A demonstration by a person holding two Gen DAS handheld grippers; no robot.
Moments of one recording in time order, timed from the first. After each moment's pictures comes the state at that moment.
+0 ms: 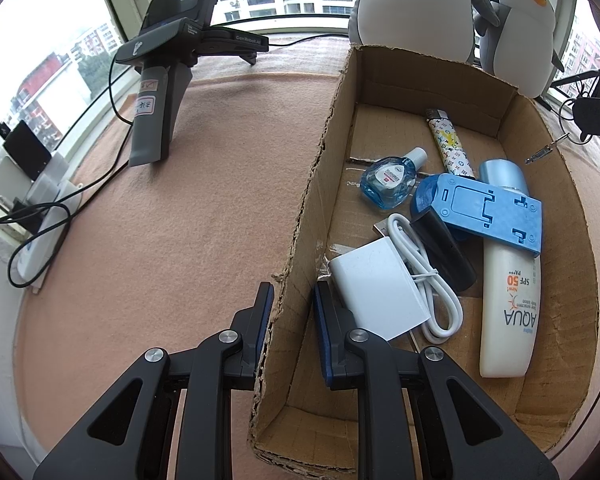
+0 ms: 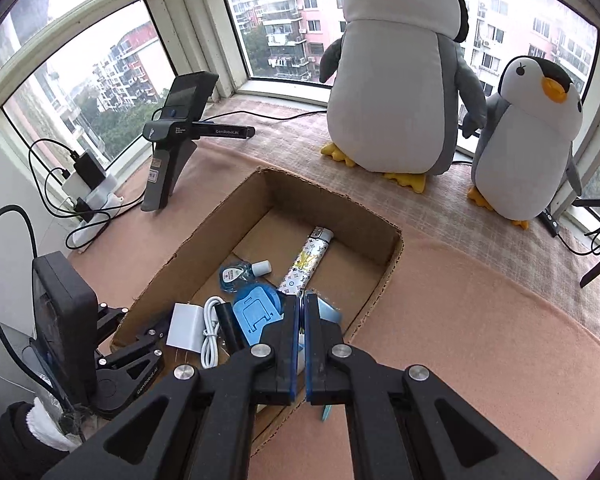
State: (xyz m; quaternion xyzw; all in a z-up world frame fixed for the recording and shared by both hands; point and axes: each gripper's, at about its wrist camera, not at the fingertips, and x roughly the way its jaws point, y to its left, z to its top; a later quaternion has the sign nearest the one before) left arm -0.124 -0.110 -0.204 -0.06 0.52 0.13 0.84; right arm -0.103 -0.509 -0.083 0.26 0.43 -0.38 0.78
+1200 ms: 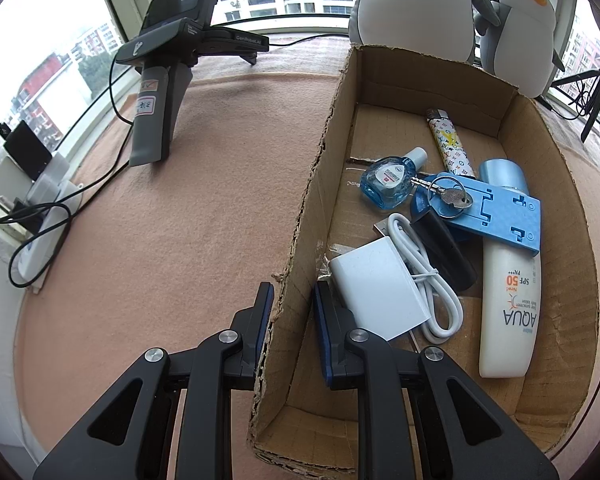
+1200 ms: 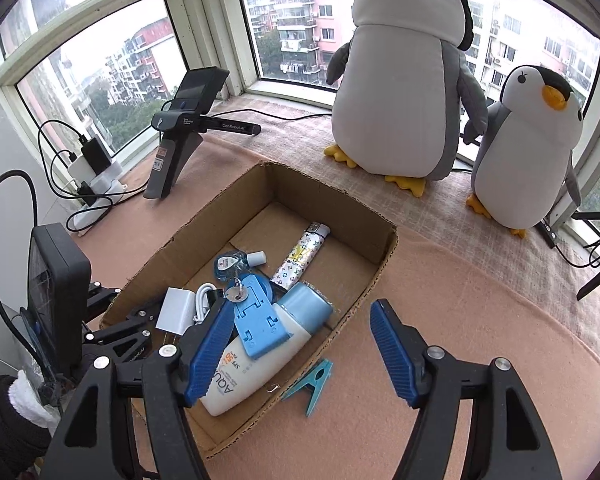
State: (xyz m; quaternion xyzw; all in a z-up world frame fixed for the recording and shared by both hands) left arm -0.125 -0.109 -0.204 -0.04 0.52 0.09 0.85; right arm -0.124 -0.499 -0.085 0.23 0.43 -0.37 0.79
